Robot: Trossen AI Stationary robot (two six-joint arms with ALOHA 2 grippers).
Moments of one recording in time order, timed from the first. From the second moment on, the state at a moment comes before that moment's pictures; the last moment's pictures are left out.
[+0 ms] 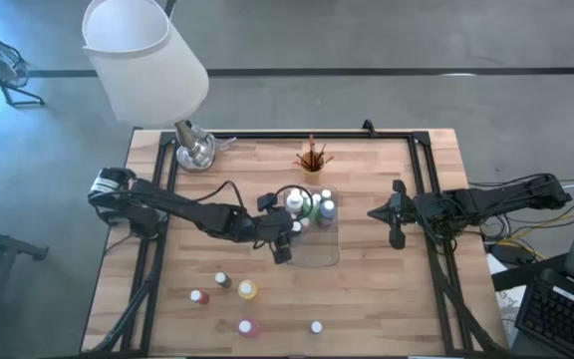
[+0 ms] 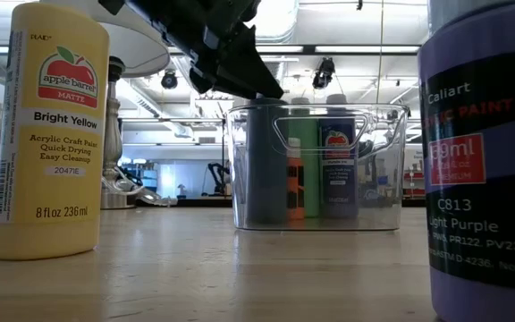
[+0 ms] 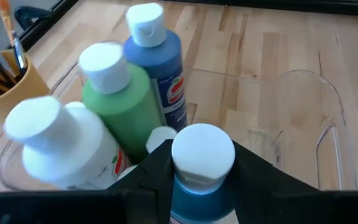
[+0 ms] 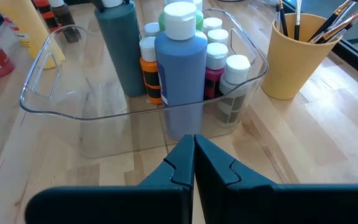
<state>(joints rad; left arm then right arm) -0.19 1.62 1.08 -0.10 -0.39 -0.25 0.17 0.48 0.33 -0.36 0.29 0.26</state>
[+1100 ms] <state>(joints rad) -0.17 1.56 1.16 -0.25 -0.38 -0.12 0.17 0.48 0.33 -0.36 0.29 0.26</state>
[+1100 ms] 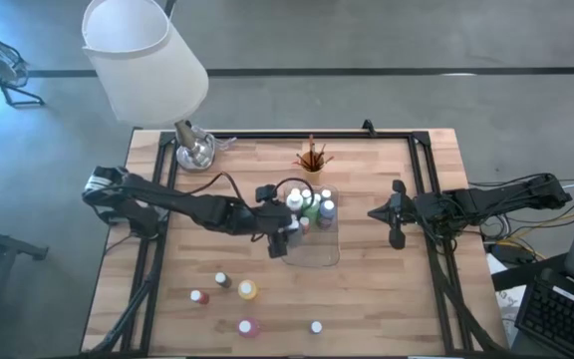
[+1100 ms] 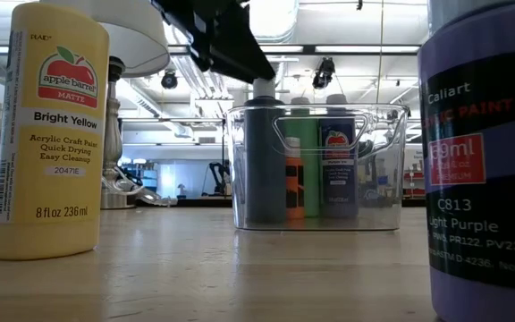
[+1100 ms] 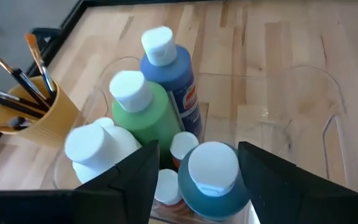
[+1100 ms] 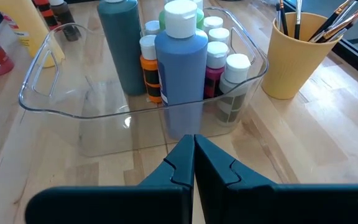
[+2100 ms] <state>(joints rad) -0.23 0.95 1.16 -0.32 -0.35 -0.19 0.52 1.04 0.55 0.07 0.30 0.19</state>
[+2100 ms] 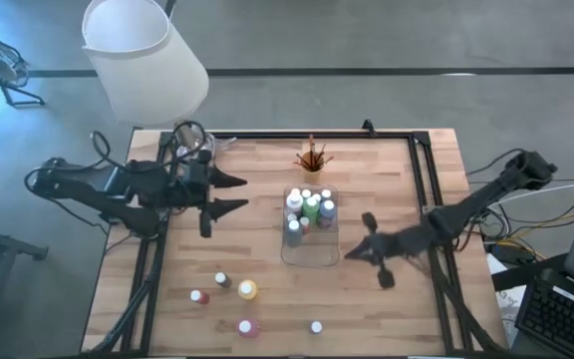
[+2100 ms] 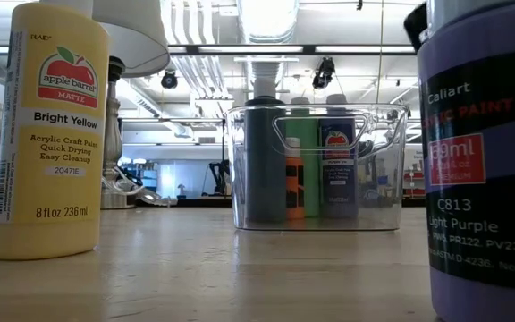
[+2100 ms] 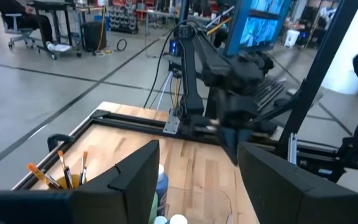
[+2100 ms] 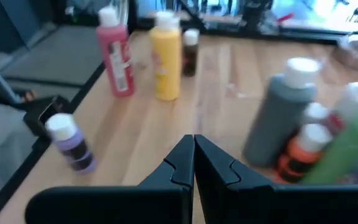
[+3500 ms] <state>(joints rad) -0.23 1.00 1.16 -0.32 -0.35 -0.19 0.78 1.87 1.30 -0.36 0.39 0.73</state>
